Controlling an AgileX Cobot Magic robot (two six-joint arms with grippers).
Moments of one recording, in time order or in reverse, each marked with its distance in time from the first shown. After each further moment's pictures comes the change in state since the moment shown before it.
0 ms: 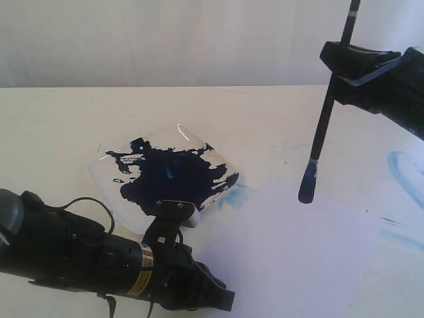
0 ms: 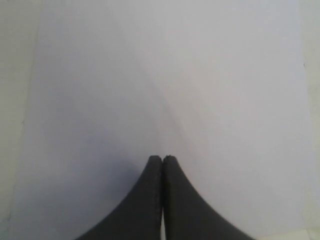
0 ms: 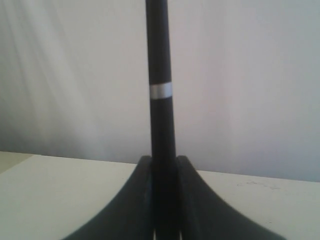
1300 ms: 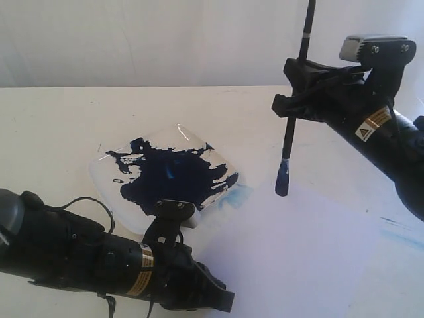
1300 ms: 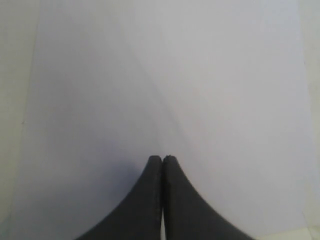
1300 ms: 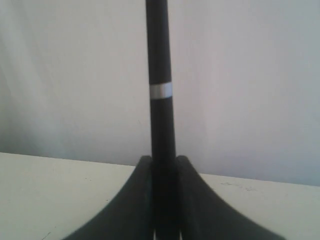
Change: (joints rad) left arm 0.000 0.000 0.000 0.002 0.002 0.008; right arm 0.236 0.240 -0.053 0.448 -0.039 -0.440
